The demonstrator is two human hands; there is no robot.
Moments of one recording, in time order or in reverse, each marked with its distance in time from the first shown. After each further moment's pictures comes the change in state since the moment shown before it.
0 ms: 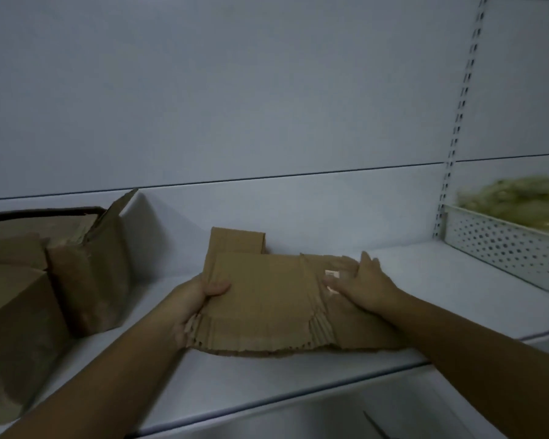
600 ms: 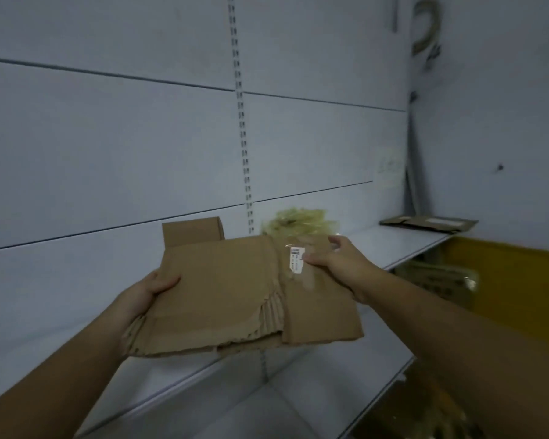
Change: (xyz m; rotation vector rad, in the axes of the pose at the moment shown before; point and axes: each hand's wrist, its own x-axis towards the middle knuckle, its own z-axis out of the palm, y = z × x) left_hand -0.013 -0.006 0.253 0.181 -0.259 0.213; right_hand -0.139 0.128 -0.249 0.716 0.365 0.143
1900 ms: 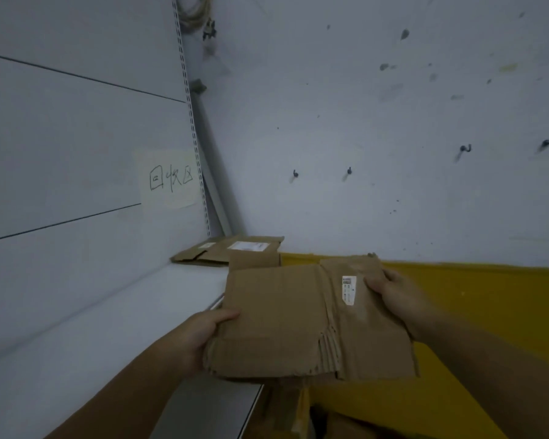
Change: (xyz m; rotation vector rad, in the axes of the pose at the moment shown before) left_hand 0.268 -0.163 0.609 0.101 -0.676 -0.469; right_hand 0.134 0.120 -0.549 -0.112 0.753 0.093
